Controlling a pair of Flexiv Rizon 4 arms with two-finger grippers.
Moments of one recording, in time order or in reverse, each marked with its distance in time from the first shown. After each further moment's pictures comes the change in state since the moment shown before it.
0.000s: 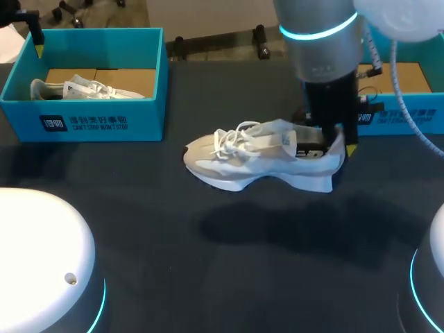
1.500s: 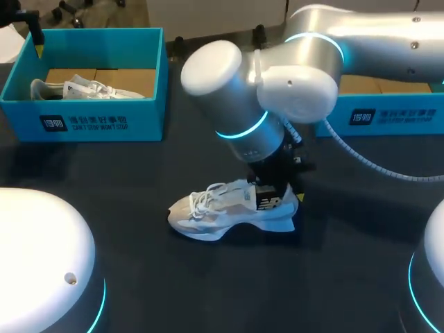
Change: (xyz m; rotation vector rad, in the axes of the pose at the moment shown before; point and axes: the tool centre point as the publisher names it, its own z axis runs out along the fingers) left arm 0.000 0.000 0.000 0.000 0.000 0.000; right arm 0.104 0.005 0.137 -0.052 -0.139 -0.062
